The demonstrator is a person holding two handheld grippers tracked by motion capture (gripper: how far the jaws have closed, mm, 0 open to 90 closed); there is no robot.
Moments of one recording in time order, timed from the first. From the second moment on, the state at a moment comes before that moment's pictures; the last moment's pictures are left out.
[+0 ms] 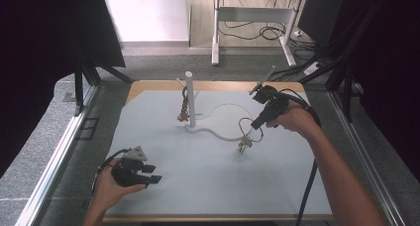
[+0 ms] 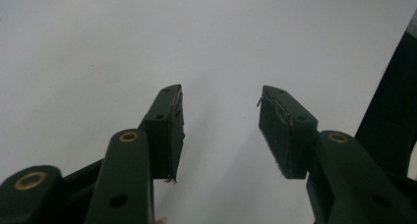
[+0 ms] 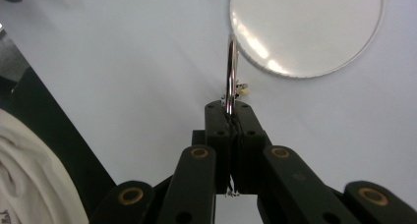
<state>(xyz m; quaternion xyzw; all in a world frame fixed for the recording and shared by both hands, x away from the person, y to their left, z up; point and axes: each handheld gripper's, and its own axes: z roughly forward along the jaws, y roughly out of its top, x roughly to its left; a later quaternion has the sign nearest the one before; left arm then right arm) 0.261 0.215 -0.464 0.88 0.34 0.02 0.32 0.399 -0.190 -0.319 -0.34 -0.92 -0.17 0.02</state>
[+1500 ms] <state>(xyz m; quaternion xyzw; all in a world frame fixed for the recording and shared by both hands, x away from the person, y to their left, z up) 0.258 0.221 -0.458 0.88 0.34 0.02 0.33 0.434 -0.163 -0.285 -0.36 -0.92 -0.18 0.00</state>
